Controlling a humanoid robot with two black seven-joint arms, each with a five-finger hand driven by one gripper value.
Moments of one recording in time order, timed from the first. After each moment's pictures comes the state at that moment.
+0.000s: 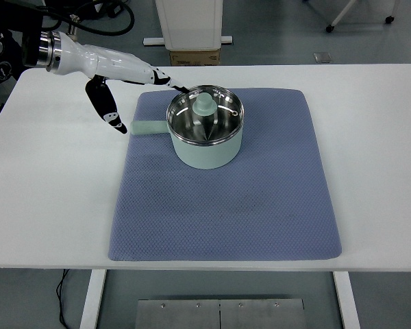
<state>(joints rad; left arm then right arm) -1.59 0.66 0.15 -1.09 1.24 -0.36 -0.61 -0.01 0.00 0.47 0.10 -0.45 -0.04 0.03</state>
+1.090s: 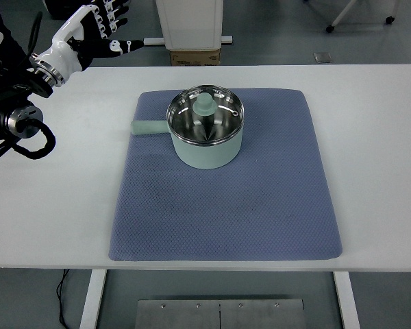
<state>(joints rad) -1.24 0.45 0.12 -0.74 -0.14 -0.12 -0.61 -0.01 0.00 0.47 0.10 -0.45 -0.04 0.03</state>
